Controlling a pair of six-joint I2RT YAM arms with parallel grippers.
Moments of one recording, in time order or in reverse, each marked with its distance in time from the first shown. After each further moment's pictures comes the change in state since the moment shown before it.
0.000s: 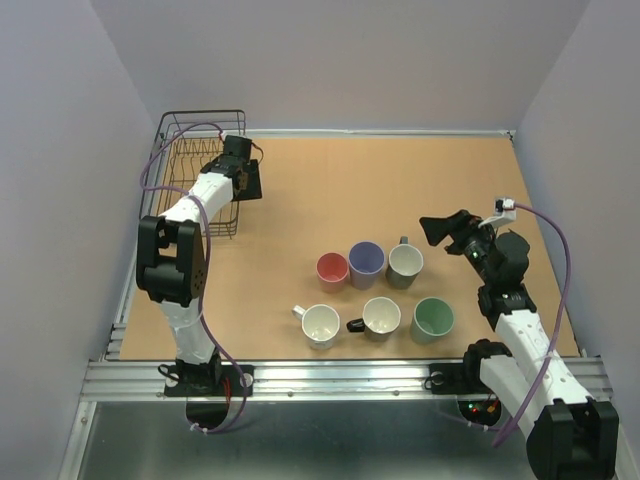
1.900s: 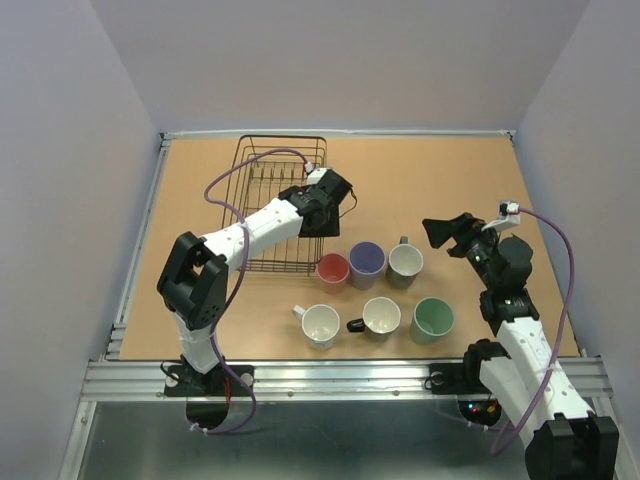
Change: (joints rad) left arm -0.562 -0.063 0.027 -0.223 -0.053 -0.432; right arm 0.000 -0.071 -0.012 -0.052 0.023 0.000
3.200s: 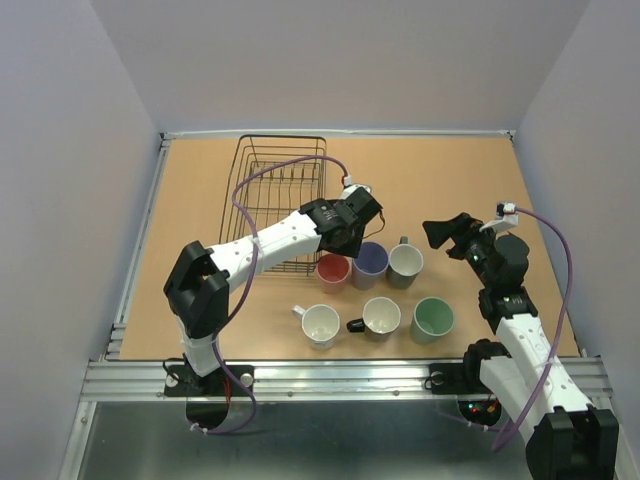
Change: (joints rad) left arm -0.191 -0.007 0.074 -0.115 0.013 0.115; right arm 0.000 0.032 0.000 -0.037 0.037 -0.012
